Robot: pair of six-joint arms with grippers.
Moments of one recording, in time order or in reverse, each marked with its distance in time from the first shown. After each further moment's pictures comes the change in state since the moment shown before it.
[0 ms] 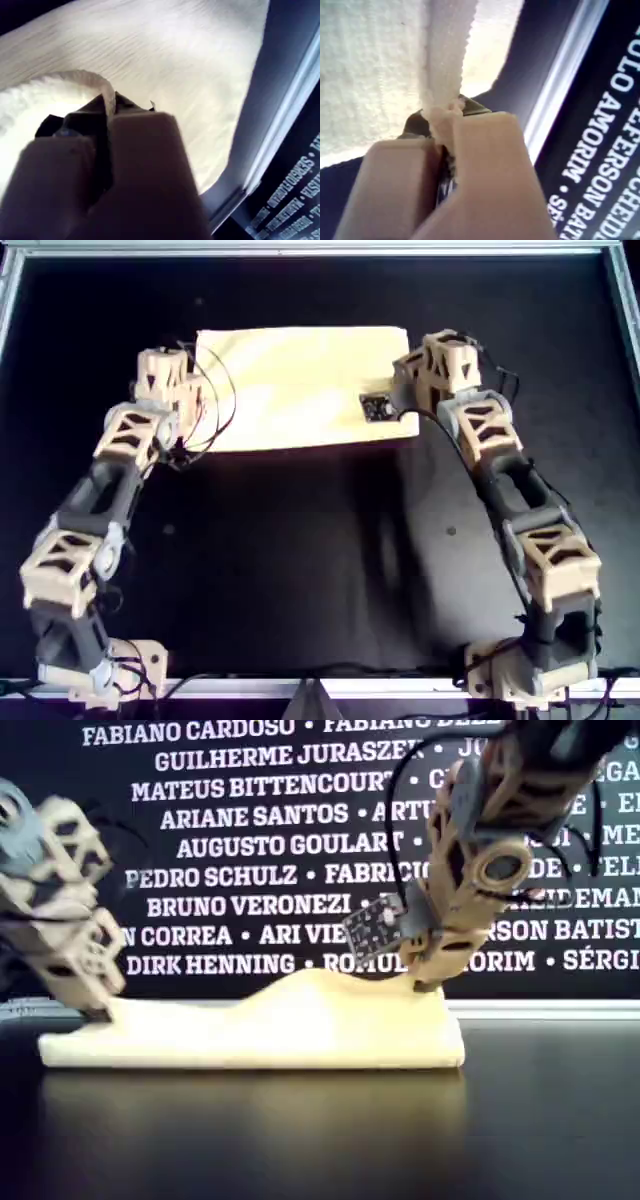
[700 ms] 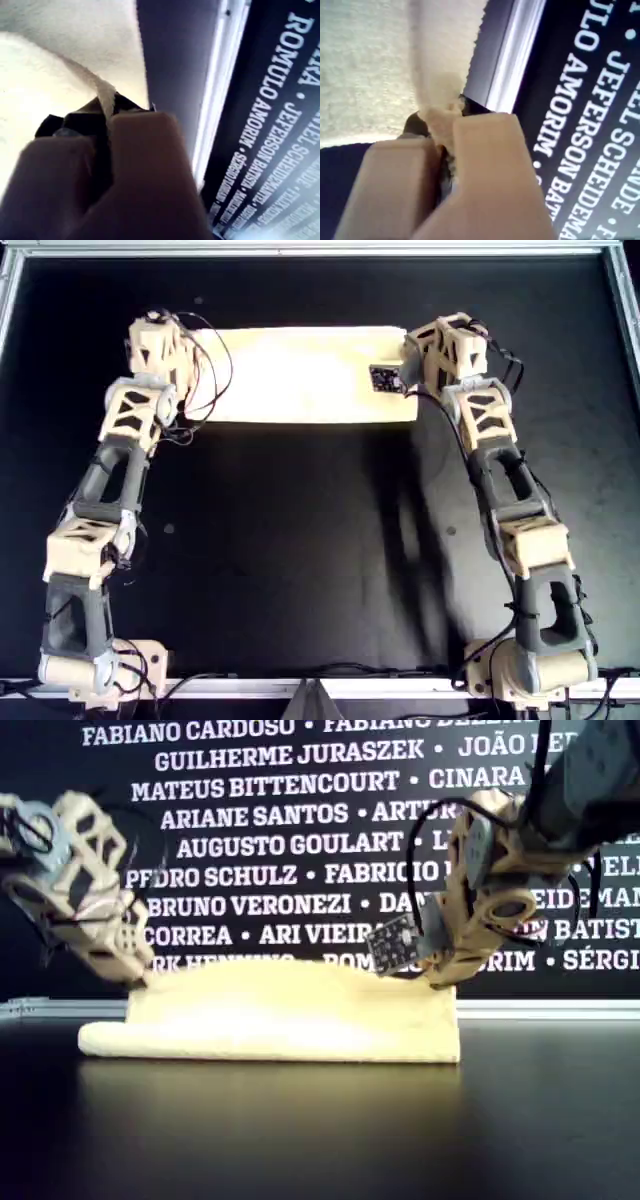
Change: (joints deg) left arm 1.8 -16.9 -29.2 0.0 -0.3 0.0; right arm -3.7 -25.1 -35.2 0.0 0.0 0.0
